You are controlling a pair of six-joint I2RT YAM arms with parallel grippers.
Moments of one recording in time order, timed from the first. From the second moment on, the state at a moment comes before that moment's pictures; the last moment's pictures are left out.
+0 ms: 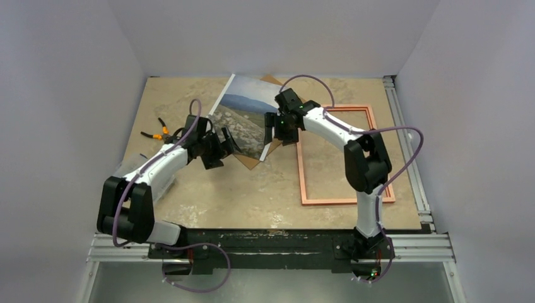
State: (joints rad) left arm -0.27 1.39 0.87 -0.40 0.32 -0.73; right arm 0.57 1.97 1.59 -0.68 -0.11 0.51
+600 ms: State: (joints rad) left arm -0.22 1.80 1.34 -0.56 0.10 -0.58; right arm 0.44 2.25 1.80 -0.60 -0.29 0.64
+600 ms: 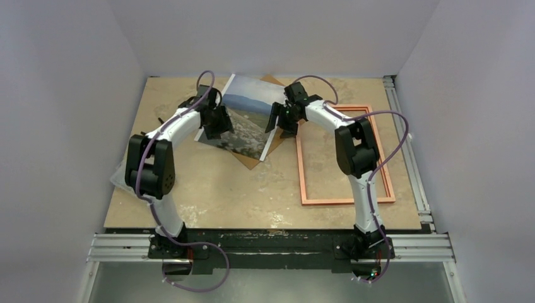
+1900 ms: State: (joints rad) left arm -0.40 1.88 1.24 -0.60 0.16 -0.61; right arm 0.48 2.06 1.38 -0.30 -0.53 0.74
